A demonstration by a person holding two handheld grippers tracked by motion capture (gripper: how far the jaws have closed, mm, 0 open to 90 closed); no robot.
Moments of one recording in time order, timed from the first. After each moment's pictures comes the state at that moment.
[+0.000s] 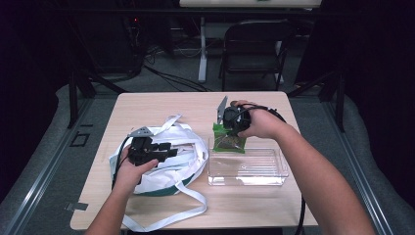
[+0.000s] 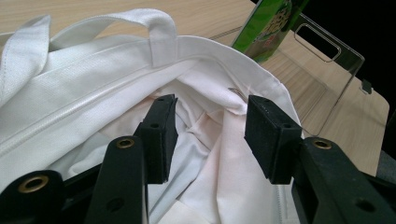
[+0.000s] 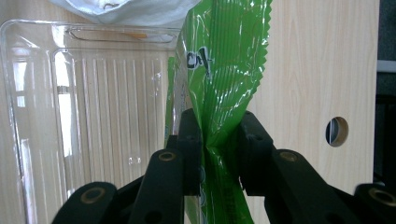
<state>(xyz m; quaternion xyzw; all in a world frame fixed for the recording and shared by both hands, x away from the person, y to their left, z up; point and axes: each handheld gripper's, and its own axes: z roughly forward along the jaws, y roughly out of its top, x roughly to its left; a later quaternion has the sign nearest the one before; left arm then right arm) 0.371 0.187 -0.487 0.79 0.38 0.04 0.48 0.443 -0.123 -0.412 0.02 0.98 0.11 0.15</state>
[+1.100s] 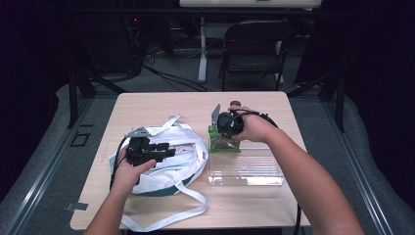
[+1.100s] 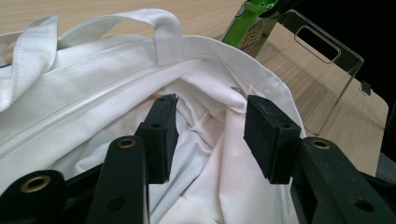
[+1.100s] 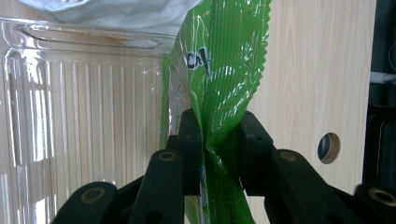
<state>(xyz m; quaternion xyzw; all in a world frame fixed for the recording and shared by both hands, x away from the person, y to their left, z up) 0.370 0.192 -0.488 0.79 0.38 0.04 0.48 0.451 -0.109 -0.441 0.00 0.98 0.11 0.18</state>
